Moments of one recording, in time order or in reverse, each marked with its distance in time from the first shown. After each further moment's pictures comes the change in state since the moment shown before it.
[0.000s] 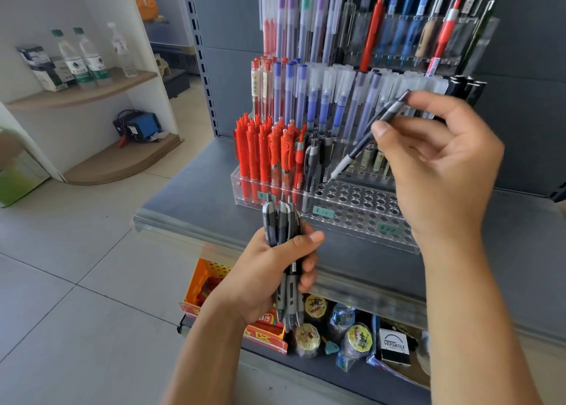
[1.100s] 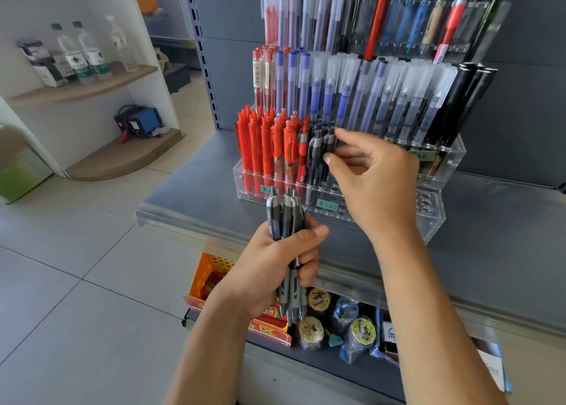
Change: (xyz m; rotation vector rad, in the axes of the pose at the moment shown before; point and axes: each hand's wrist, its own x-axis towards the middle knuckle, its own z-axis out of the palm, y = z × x) left_hand 0.000 0.000 0.001 -0.045 -0.006 -0.014; right_hand -0.016 0.038 0.036 -0.290 -0.202 0.022
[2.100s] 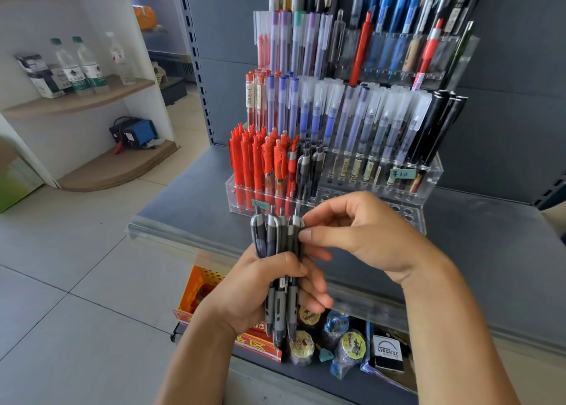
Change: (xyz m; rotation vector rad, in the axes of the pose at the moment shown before) left_hand -0.010 0.009 0.005 -0.037 -0.103 -0.052; right_hand -0.013 -0.024 -0.044 0.199 -0.751 0.424
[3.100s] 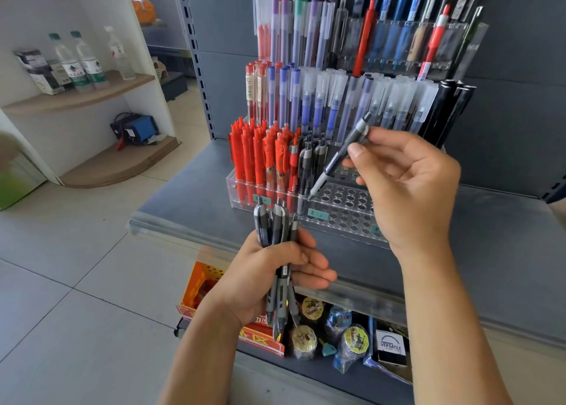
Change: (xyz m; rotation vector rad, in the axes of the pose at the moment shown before) left_hand 0.007 0.000 0.000 0.035 0.190 0.019; right_hand 0.014 0.006 -0.002 0.209 0.739 -0.546
